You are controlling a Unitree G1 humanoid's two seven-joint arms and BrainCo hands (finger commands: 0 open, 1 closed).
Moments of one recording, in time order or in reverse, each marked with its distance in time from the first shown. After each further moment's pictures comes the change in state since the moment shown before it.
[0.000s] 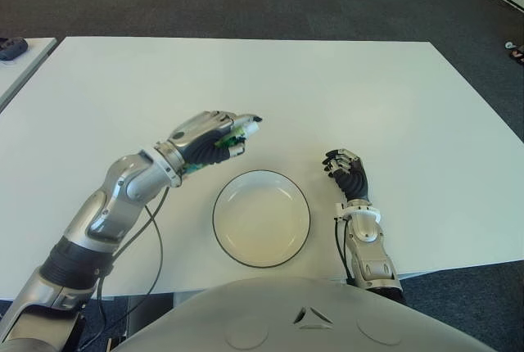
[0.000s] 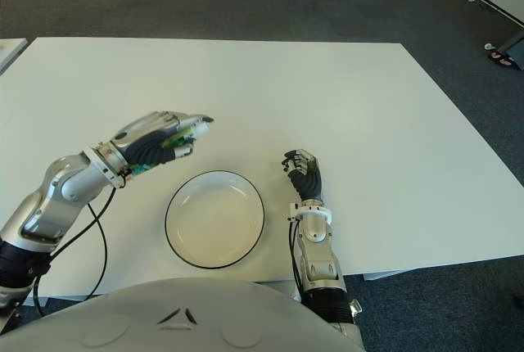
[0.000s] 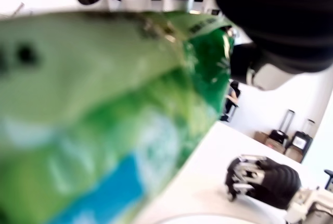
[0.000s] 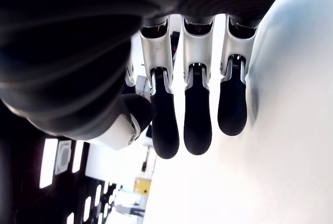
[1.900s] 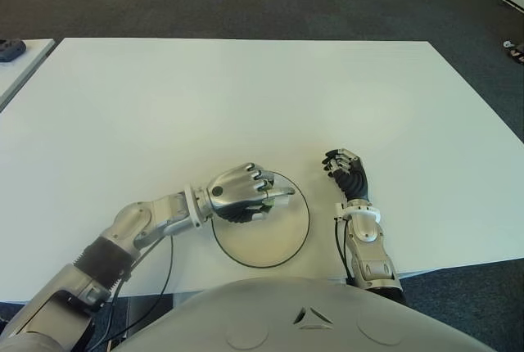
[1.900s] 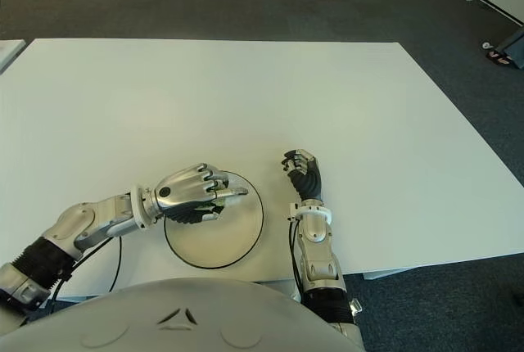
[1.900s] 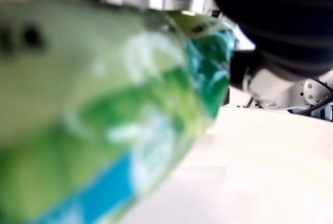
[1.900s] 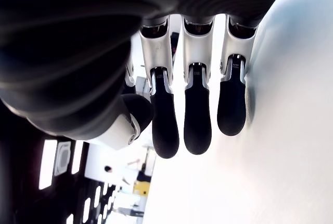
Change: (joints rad) left arm -0.050 -0.027 -0.257 0.363 0.560 -0.507 0.588; right arm -0.001 -0.002 0.004 -0.001 -0.002 0.000 0.000
